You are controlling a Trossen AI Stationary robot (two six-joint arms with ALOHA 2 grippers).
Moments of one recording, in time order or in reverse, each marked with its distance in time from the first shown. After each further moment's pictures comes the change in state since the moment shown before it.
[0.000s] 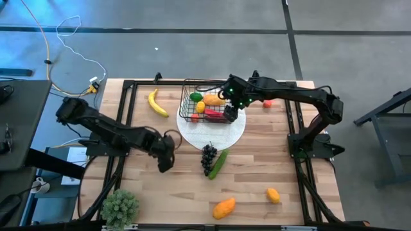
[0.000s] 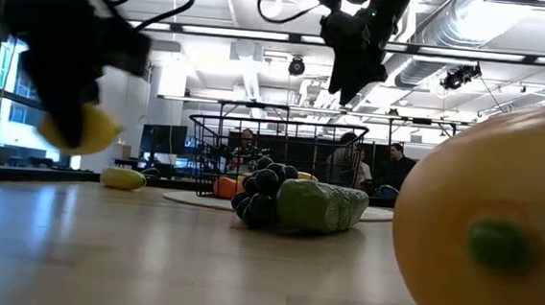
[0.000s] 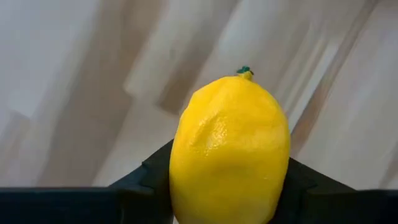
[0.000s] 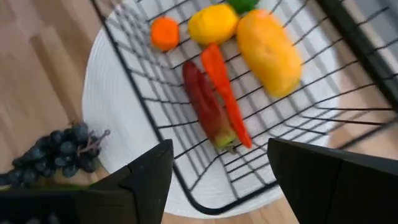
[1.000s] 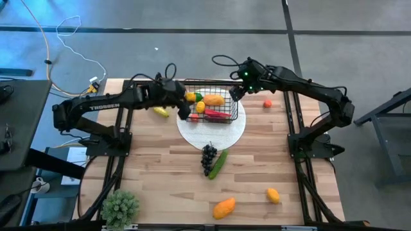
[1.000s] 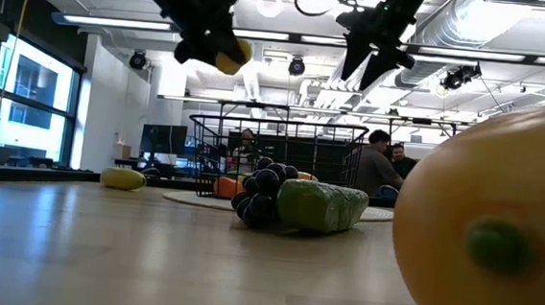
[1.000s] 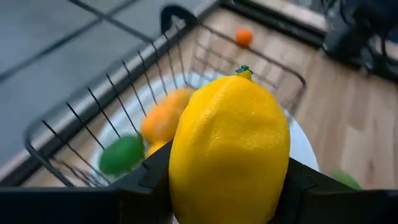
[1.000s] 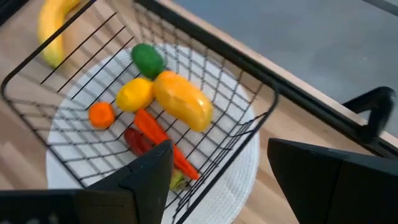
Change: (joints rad) left arm 0.620 -0.053 0.277 0.343 -0.021 0.584; right arm -0.144 -0.120 0.000 0.022 0.149 0.197
